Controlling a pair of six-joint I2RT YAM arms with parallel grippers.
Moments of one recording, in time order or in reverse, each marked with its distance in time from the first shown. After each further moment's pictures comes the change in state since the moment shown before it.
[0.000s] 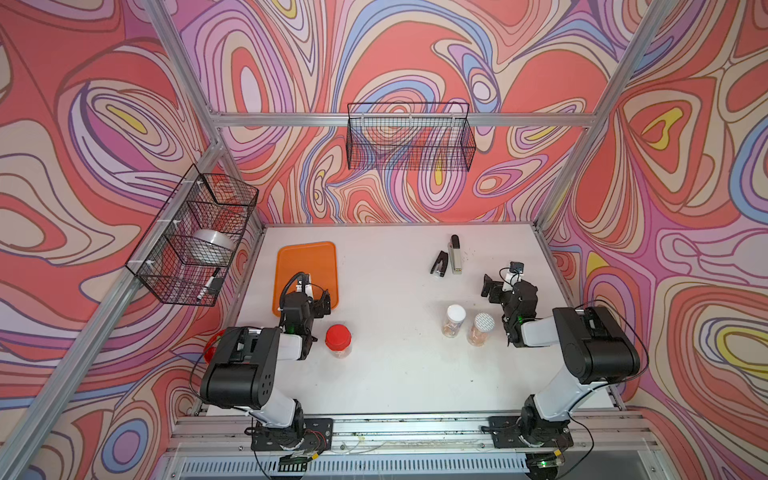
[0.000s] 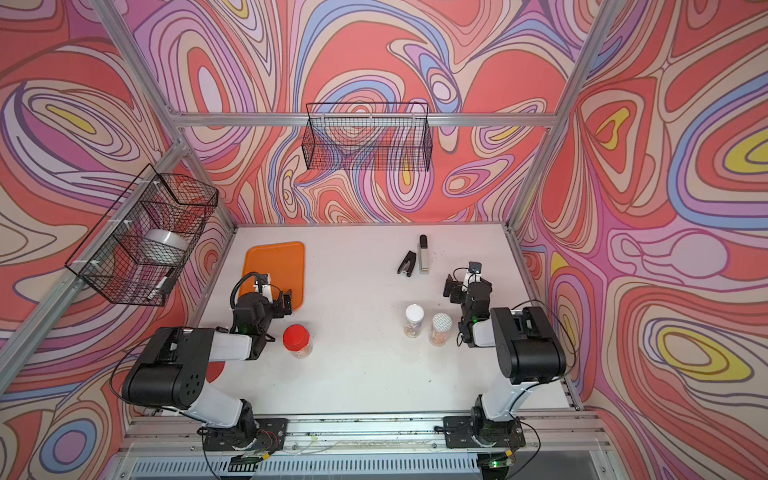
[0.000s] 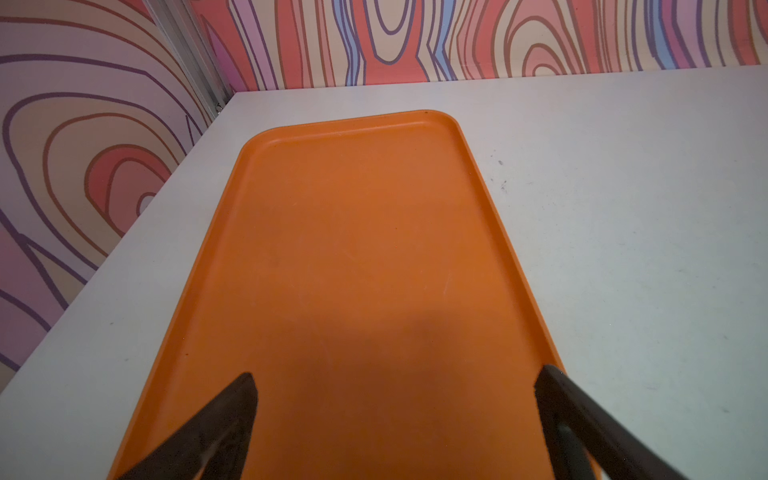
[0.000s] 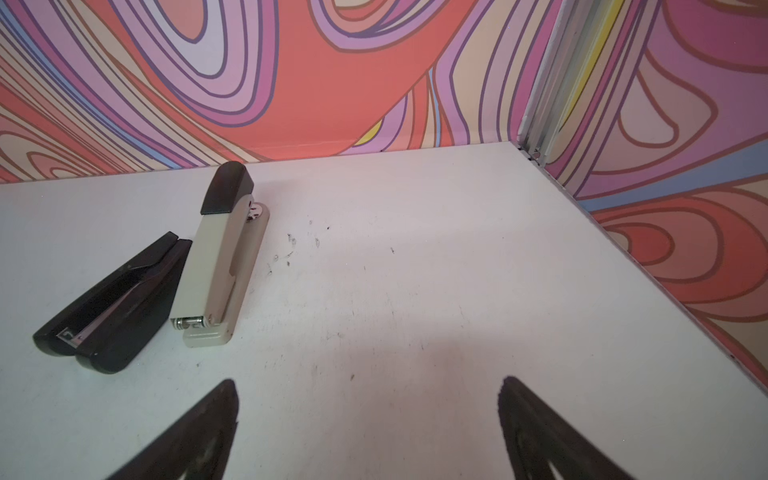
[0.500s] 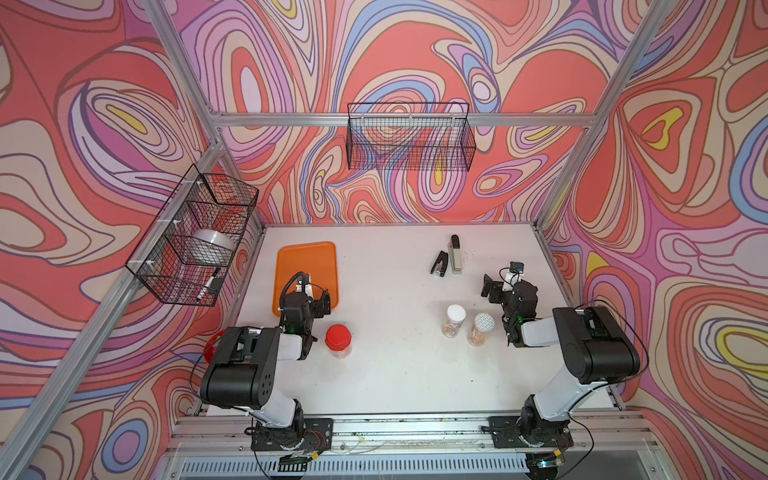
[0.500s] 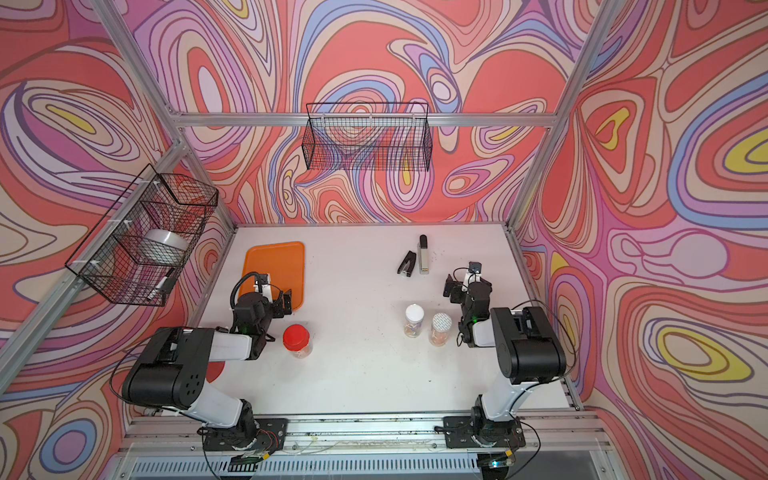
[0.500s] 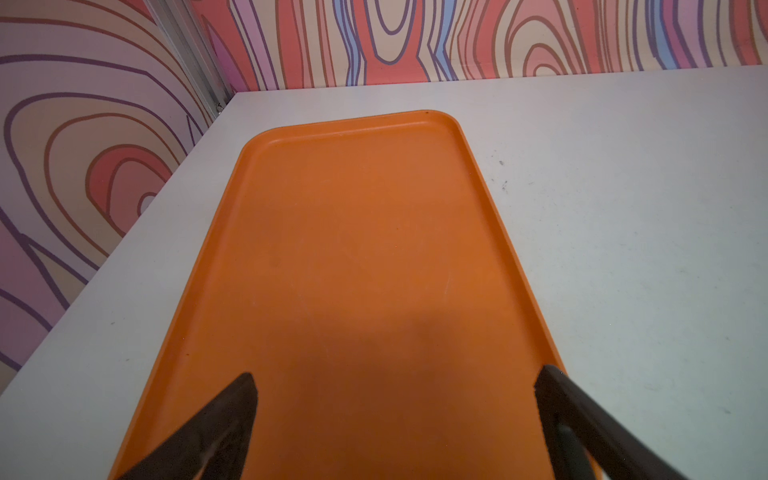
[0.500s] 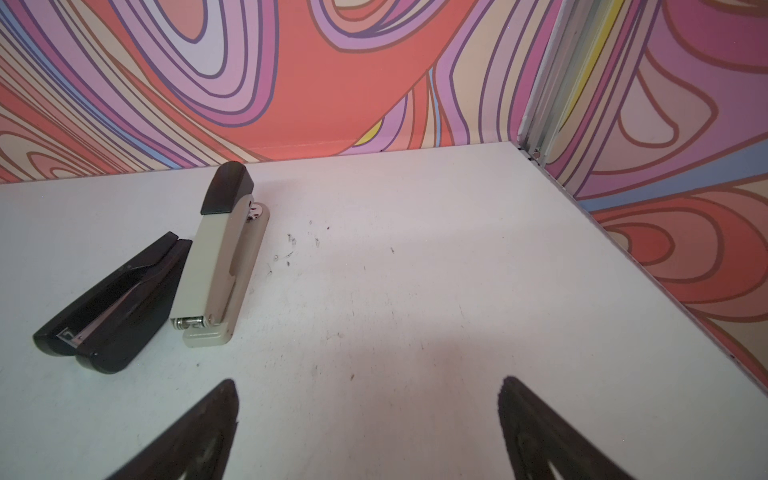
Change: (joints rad) left arm 0.000 0.000 0.001 -0.001 0.000 0.000; right arm 0.000 0.000 0.000 0.000 0.000 0.000
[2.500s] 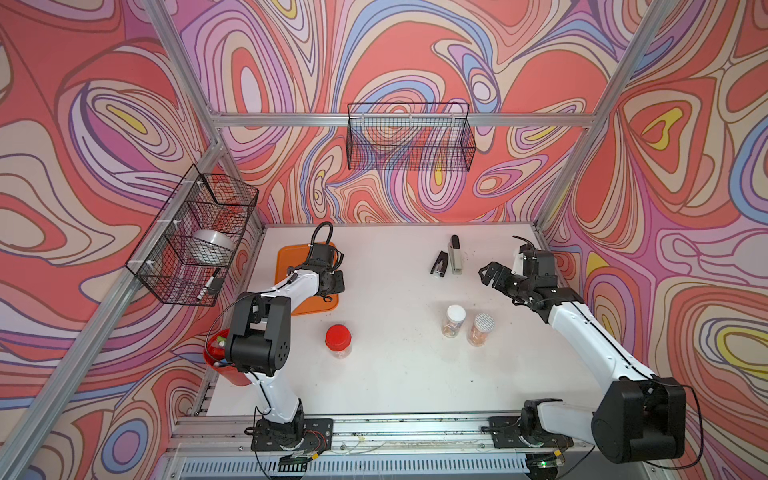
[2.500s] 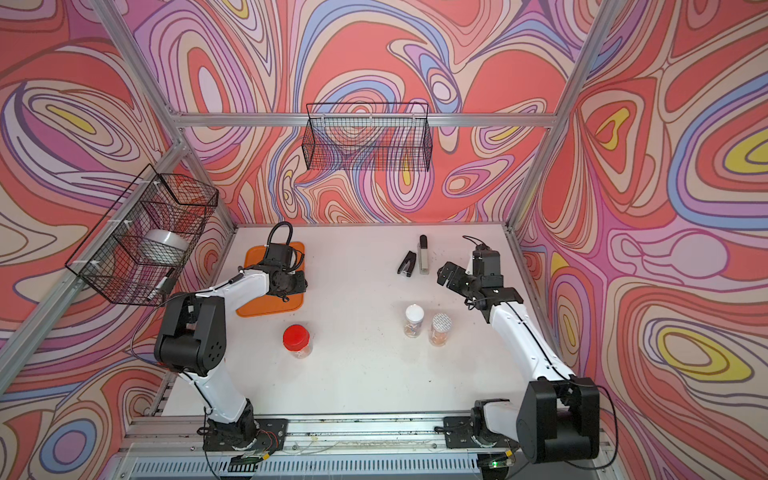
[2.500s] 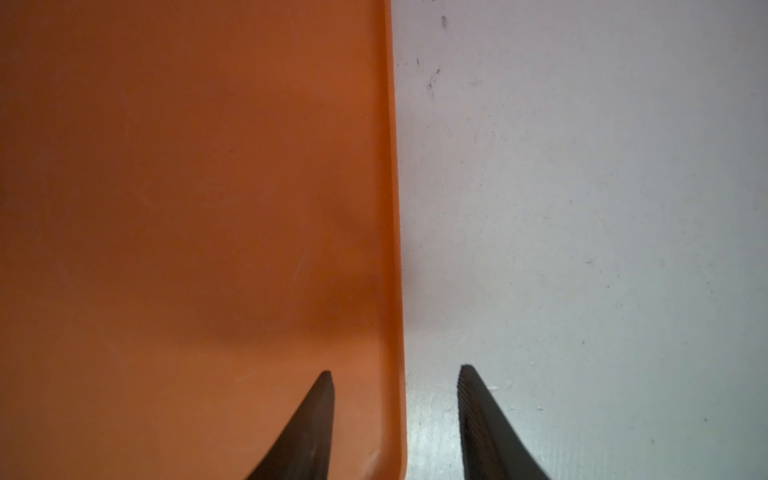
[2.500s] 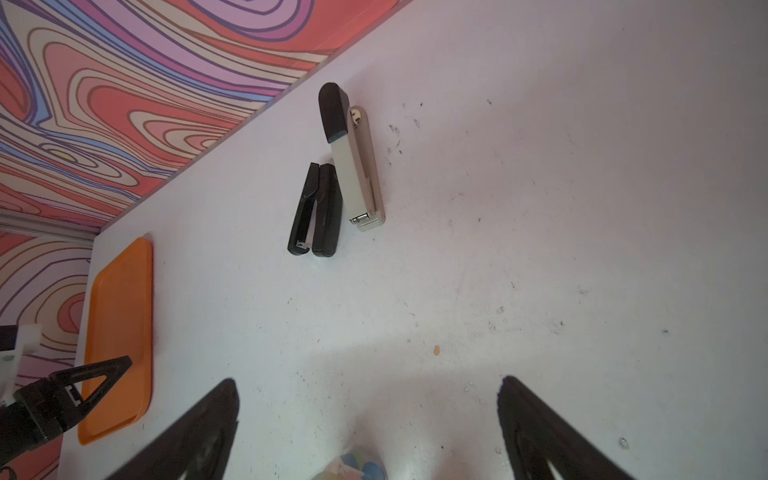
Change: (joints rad) left arm -0.123 0.264 0.814 -1.203 0.107 -0.315; right arm 0.041 -0.452 0.449 -1.329 -0.263 0.454
